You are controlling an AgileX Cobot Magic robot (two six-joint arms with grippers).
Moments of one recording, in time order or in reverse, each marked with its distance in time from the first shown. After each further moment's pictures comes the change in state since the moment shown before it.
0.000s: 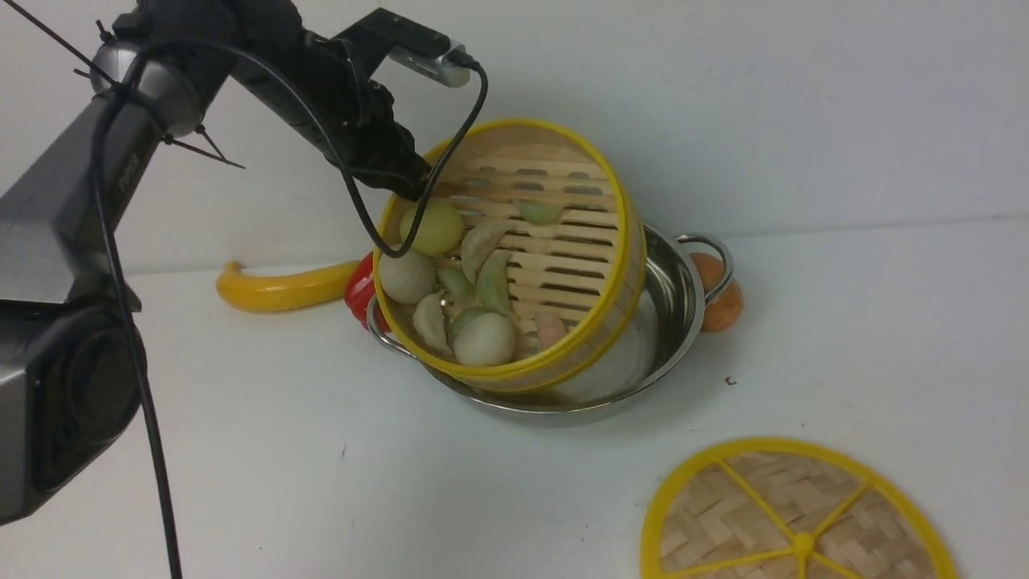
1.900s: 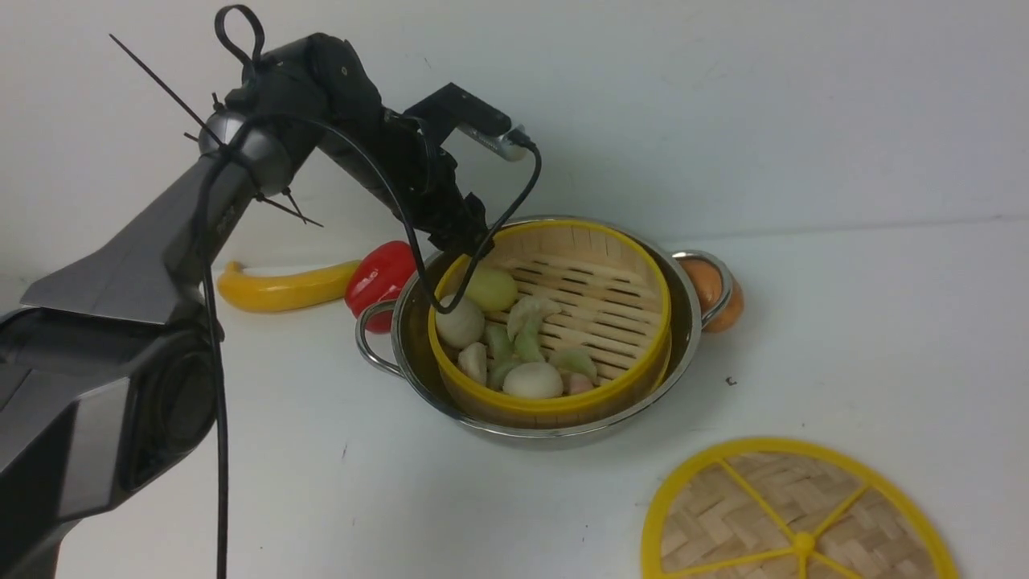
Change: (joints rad) right arm 0.000 0.000 0.000 0.002 -0.003 -0.003; left arm -0.054 0.125 -0.007 -0.018 -0.106 0.072
